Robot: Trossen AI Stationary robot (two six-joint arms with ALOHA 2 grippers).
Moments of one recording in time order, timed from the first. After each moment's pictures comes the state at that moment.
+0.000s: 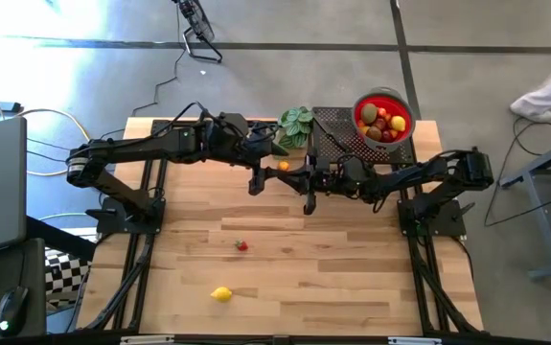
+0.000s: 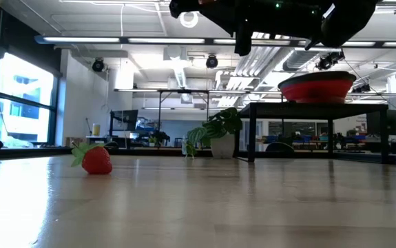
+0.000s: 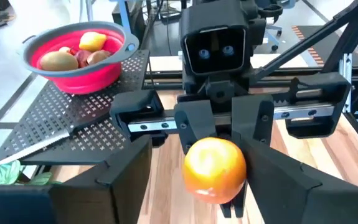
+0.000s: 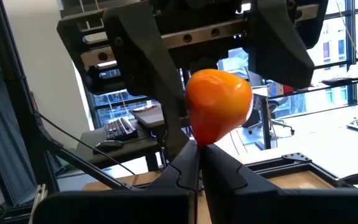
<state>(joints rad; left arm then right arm) 0.16 1.44 1.44 -0.36 0.12 0.11 -0.06 1.53 0.71 1.04 -0.01 0.19</state>
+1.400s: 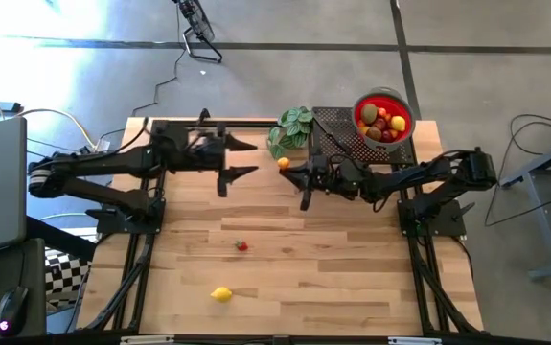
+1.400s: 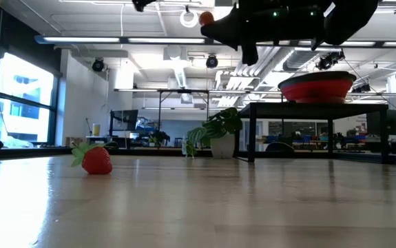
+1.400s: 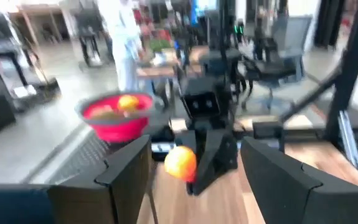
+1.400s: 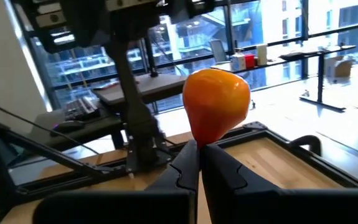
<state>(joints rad) 0.16 1.04 0.96 0.08 0.06 0.10 -0.06 1.50 0.71 0.89 0.14 0.19</state>
